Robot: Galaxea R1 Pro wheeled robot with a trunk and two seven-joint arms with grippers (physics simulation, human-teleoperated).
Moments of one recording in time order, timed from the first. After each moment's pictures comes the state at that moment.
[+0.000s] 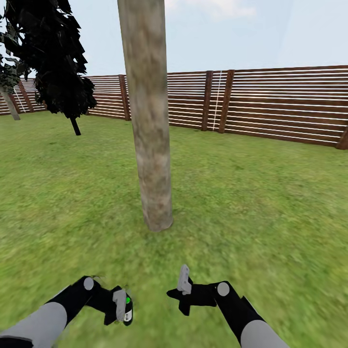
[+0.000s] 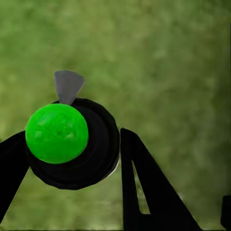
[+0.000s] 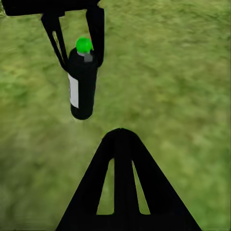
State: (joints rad) left arm -0.70 0.14 -0.15 -0.31 -0.77 -0.28 -0.99; right arm -0.57 0.15 -0.01 -0.54 0.67 -0.37 0.93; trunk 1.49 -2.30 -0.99
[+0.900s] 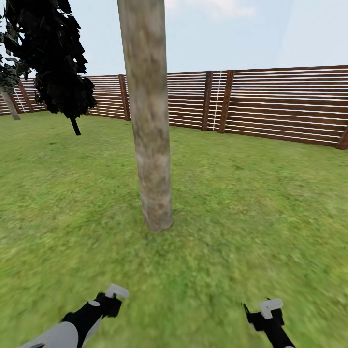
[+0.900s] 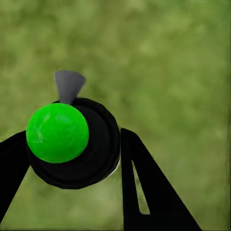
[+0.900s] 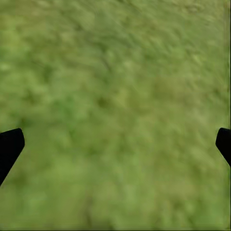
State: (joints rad) left arm -0.65 0.03 0.28 -0.12 -0.59 0.01 -0.10; right arm -0.44 -0.13 -0.43 -0.19 0.62 -0.54 -0.01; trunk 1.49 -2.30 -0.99
